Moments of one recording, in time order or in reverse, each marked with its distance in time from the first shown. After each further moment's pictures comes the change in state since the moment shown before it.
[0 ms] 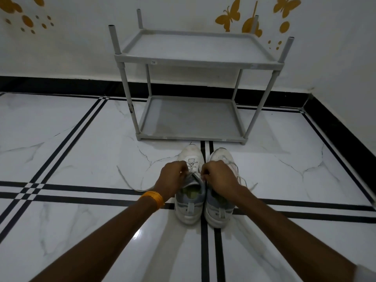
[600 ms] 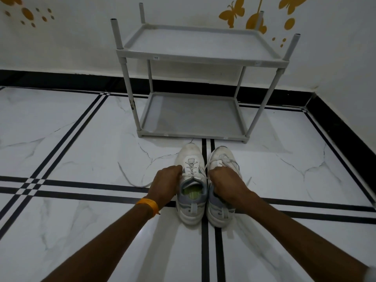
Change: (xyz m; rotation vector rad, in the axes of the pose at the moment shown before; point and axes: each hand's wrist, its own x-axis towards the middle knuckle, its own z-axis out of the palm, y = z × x) left_hand -0.019 -0.021 0.006 0.142 0.020 0.072; right_hand -0.013 0.023 0.009 -0.186 -0.066 -0.130
